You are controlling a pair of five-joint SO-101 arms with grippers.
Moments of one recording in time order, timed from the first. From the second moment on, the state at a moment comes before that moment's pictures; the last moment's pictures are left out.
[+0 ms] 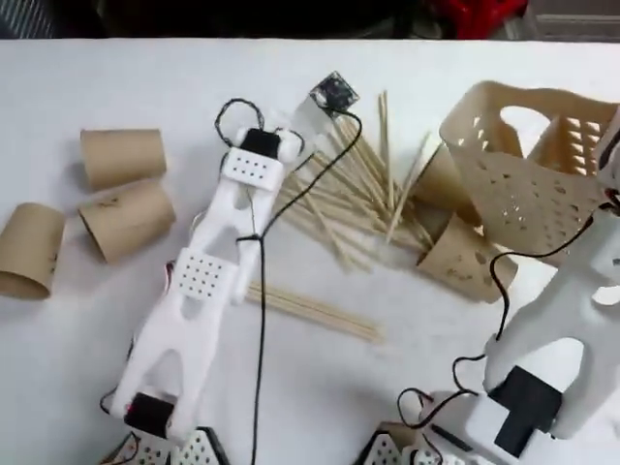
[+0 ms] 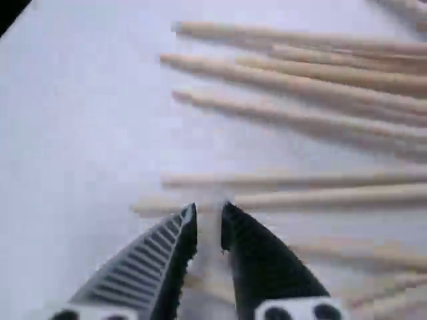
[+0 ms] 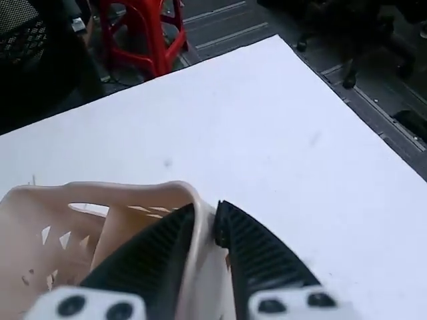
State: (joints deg) left arm 12.1 80.9 -82.0 66.5 -32.1; right arm 29.5 -8.7 -36.7 86.5 5.4
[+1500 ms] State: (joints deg) left arm 2.5 23.7 -21.3 101.7 -46.8; right arm 15.6 -8.7 -49.7 94.2 -0.1
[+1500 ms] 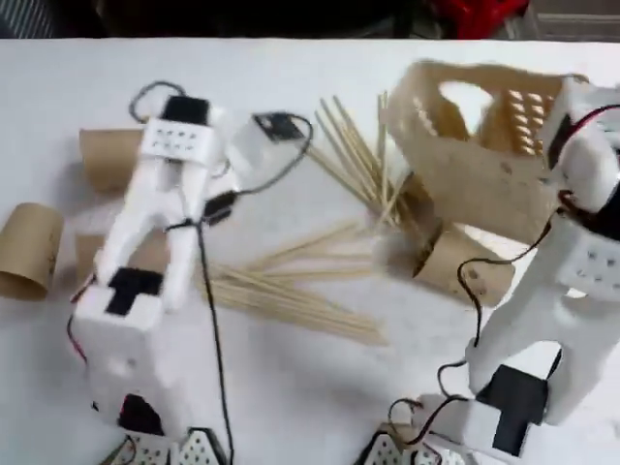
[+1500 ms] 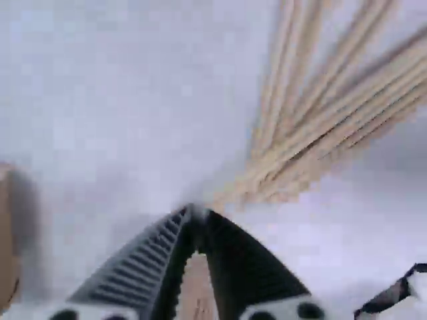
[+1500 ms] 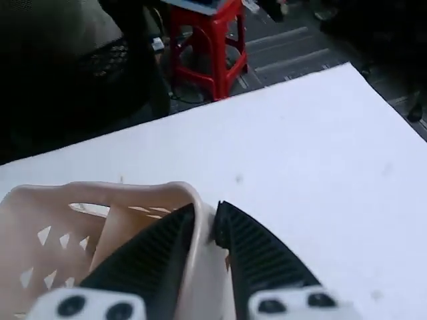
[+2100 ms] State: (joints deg) left arm -9.1 -5.3 -35.8 96.7 -21.8; right arm -11.1 -8.7 -51.4 95.5 -4.3
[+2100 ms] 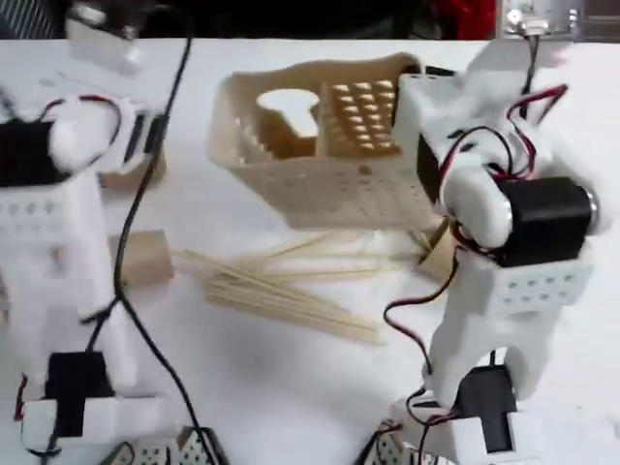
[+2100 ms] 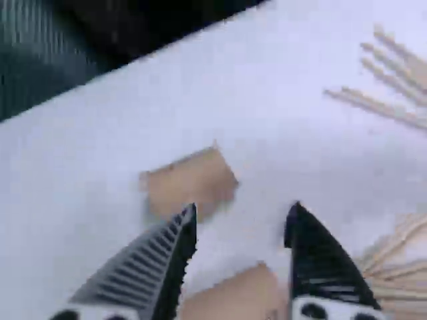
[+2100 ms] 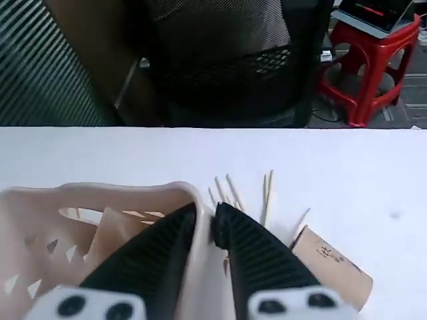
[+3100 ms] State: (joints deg) left arm 6.5 -7.4 -24.4 90.0 3.3; right arm -14.7 -8.7 -44.1 91.2 -6.5
